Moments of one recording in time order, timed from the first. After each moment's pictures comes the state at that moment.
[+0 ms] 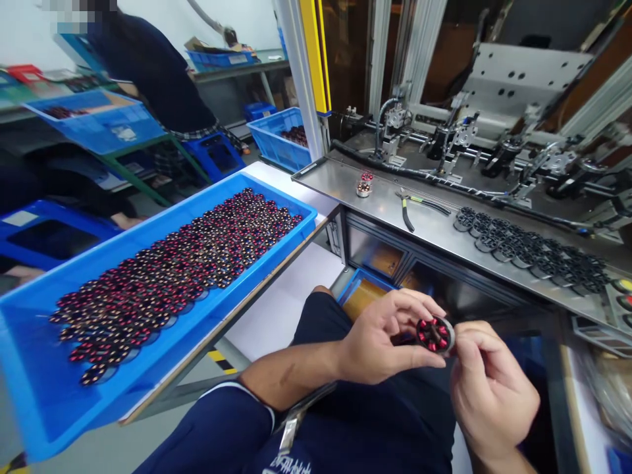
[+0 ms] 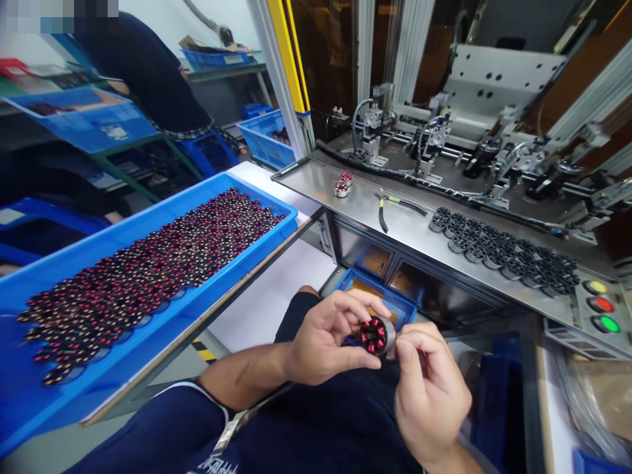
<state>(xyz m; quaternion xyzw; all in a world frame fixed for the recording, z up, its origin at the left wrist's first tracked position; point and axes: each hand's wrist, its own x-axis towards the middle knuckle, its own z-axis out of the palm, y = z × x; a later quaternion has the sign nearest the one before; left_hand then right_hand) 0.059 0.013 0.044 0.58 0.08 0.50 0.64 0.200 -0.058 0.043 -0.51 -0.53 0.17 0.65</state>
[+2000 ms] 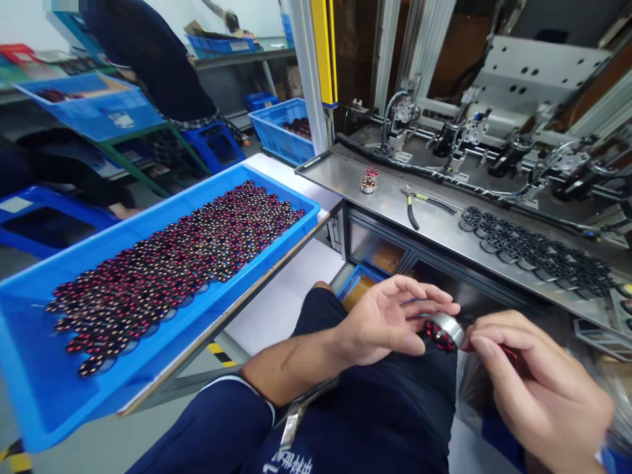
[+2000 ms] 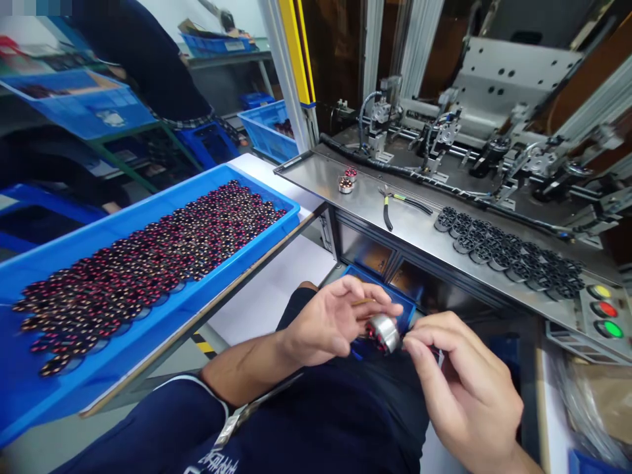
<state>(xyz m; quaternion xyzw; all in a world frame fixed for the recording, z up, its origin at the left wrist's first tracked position) 0.052 0.025 0.060 0.31 0.05 0.41 0.86 0.237 -0.053 0.093 -0.48 -0.73 0.13 0.47</state>
